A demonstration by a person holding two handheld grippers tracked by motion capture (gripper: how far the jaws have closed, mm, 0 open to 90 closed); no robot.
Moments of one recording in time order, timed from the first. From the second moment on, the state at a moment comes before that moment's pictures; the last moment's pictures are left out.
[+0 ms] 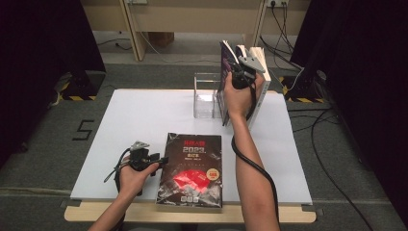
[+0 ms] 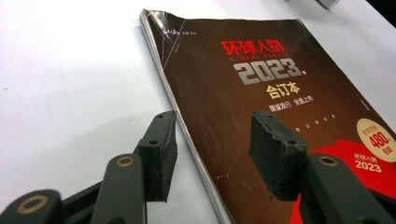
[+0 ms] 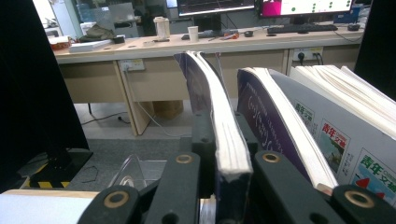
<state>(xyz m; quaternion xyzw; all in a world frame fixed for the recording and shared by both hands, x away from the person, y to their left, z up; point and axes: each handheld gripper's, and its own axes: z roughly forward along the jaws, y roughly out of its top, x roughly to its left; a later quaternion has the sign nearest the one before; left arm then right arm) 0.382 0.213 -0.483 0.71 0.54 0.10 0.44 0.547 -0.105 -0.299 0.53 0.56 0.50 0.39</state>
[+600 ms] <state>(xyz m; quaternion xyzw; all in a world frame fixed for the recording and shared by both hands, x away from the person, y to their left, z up) 0.382 0.214 -0.484 0.71 0.54 0.10 0.44 0.550 -0.101 -0.303 0.54 0.56 0.50 0.39</state>
